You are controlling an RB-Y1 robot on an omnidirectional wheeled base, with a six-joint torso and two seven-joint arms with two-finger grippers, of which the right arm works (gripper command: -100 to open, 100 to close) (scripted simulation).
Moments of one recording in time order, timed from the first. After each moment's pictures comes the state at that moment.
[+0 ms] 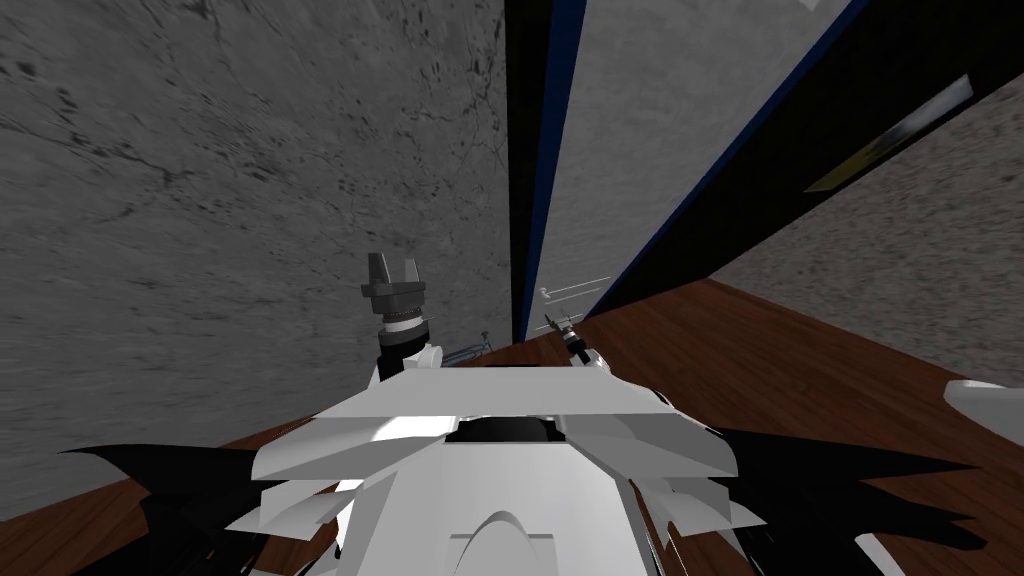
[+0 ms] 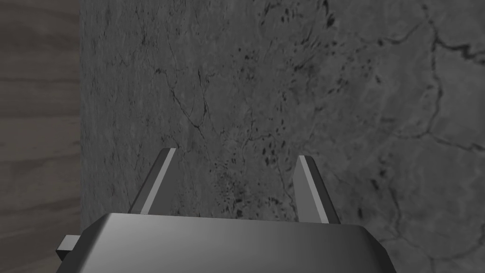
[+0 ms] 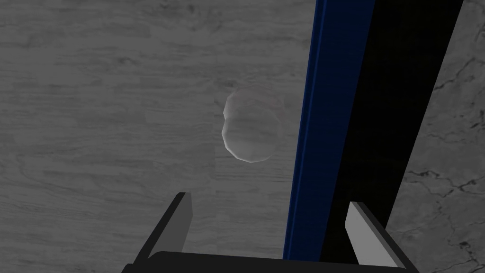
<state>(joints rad) -0.22 -0.18 -0.37 -0.44 0.71 -1.07 1.06</state>
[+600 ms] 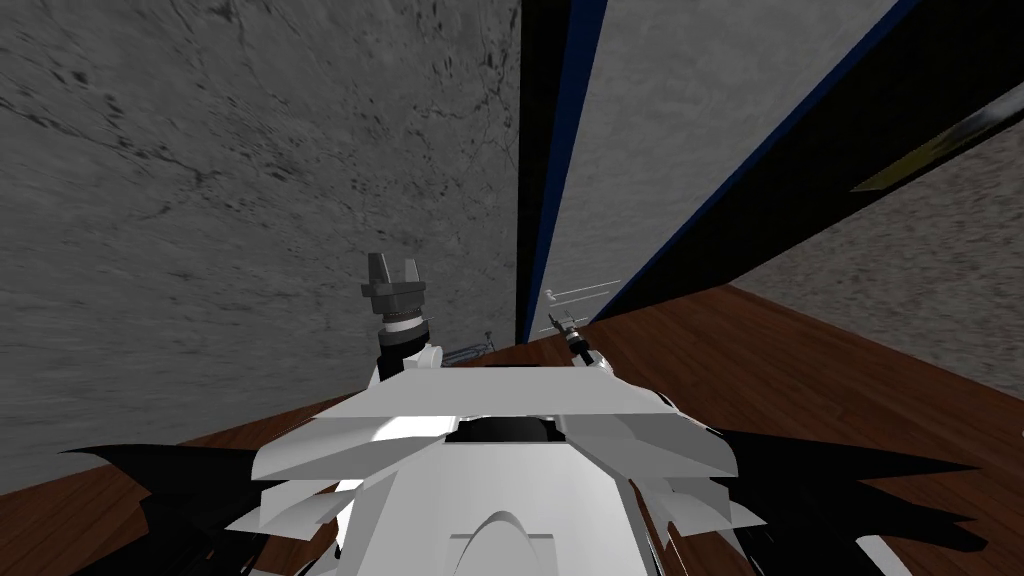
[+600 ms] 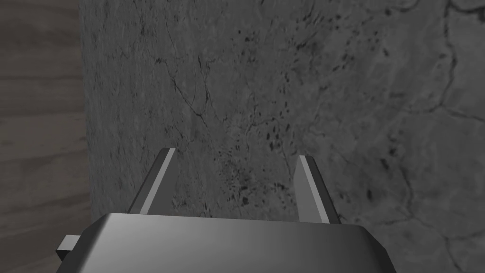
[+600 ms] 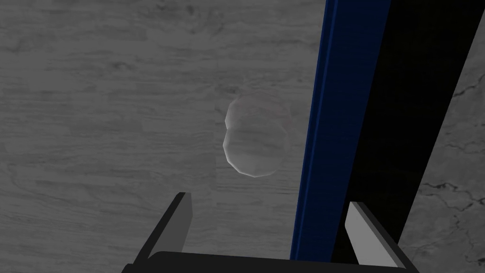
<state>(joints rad) -0.20 -0.20 -0.33 -0.46 0.62 -1.03 1.08</state>
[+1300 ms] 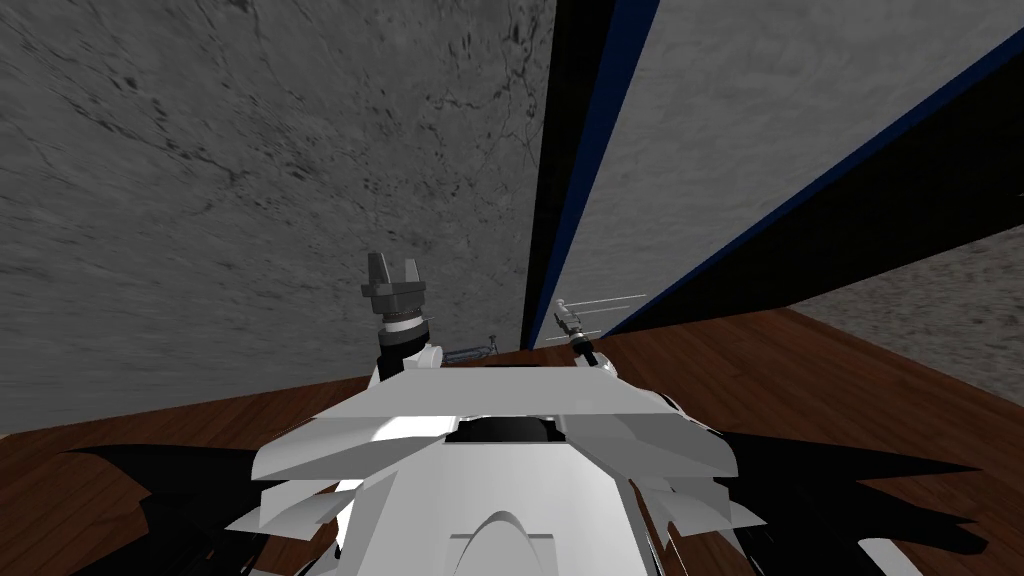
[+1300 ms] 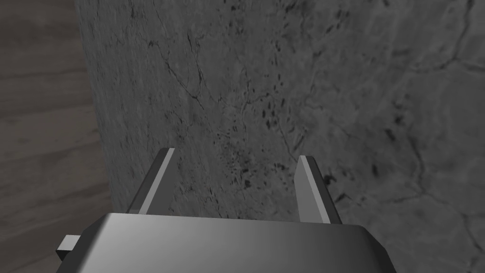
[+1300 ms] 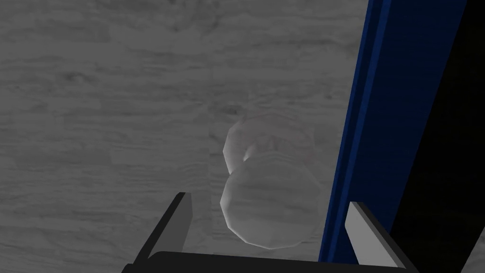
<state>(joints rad) -0.17 -0.23 -0.26 -0.48 0.44 -0.98 1.12</state>
